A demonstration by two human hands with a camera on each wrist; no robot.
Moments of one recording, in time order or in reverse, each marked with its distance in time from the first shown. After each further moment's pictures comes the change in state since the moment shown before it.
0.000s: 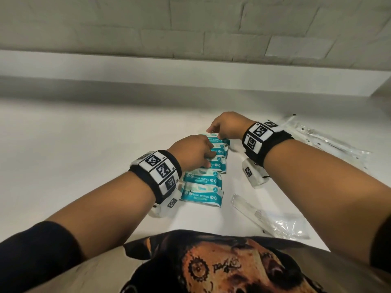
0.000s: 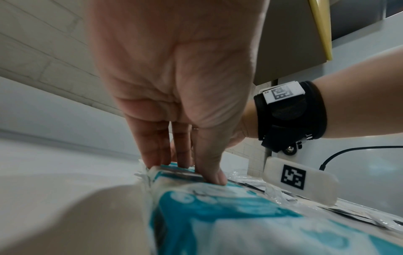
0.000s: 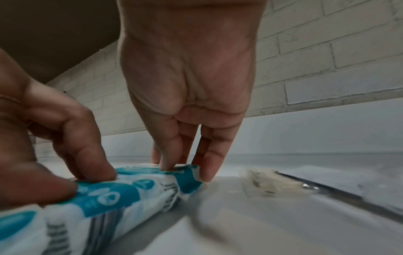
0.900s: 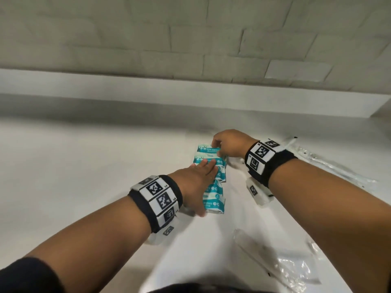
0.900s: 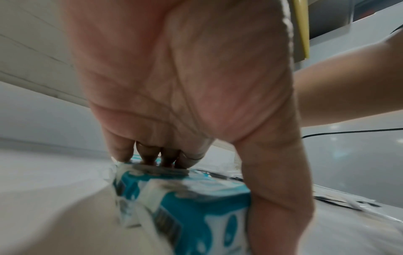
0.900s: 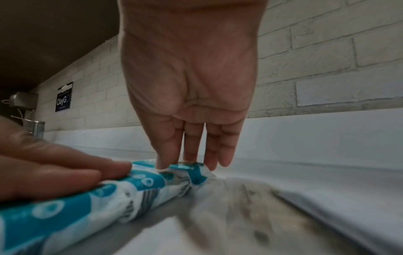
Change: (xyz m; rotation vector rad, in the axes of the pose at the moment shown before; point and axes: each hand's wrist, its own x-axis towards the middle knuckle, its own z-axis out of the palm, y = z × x) left_hand 0.012 -0.008 0.014 0.095 -0.162 0.060; right_hand 0.026 0.013 -0.010 -0.143 0.014 0.014
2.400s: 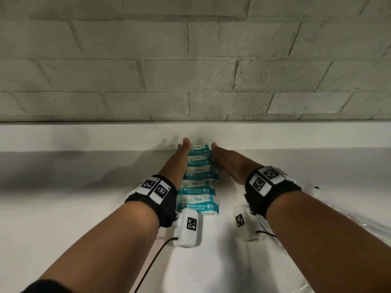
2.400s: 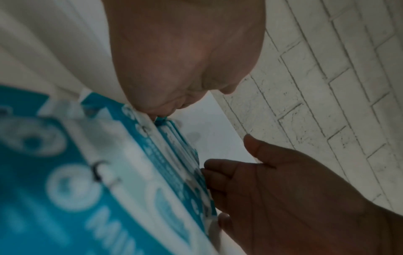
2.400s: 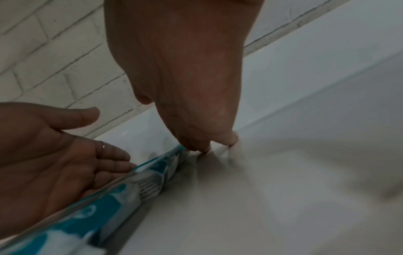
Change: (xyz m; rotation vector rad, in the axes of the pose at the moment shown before) left_hand 0.175 -0.144 -0.074 -1.795 0.388 -0.407; right_hand 0.122 0.052 -0.029 1.375 0.006 0.176
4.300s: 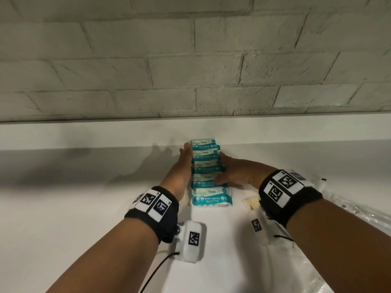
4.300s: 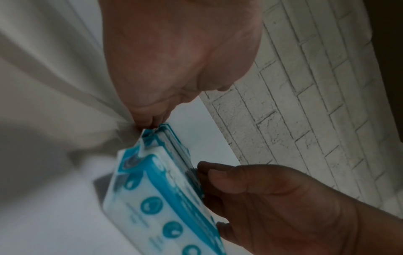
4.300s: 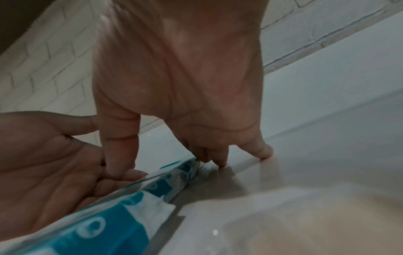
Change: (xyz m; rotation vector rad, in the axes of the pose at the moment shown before) left_hand -0.010 -0.029 -0.010 0.018 -0.053 0.063; right_hand -0.023 0.003 0.008 -0.738 -0.125 0.181
